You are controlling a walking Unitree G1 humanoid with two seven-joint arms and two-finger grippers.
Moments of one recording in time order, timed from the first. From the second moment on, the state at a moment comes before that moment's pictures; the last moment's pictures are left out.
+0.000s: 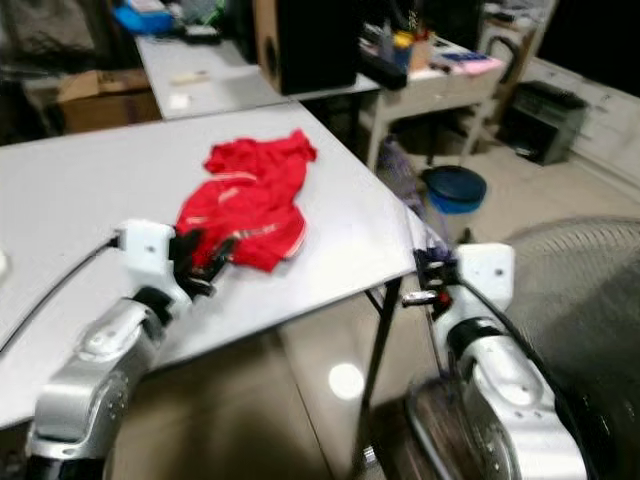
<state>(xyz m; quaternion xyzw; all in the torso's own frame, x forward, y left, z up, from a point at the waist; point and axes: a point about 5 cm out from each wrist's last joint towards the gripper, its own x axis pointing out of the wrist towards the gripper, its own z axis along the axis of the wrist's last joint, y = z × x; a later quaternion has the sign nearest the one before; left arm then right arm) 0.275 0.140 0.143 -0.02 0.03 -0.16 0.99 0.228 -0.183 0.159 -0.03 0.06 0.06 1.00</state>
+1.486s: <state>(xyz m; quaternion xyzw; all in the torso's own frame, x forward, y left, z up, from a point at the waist) 0.324 0.188 0.092 0.10 0.18 -0.21 0.96 0.232 -0.169 0.154 -0.04 0.06 0.11 0.99</state>
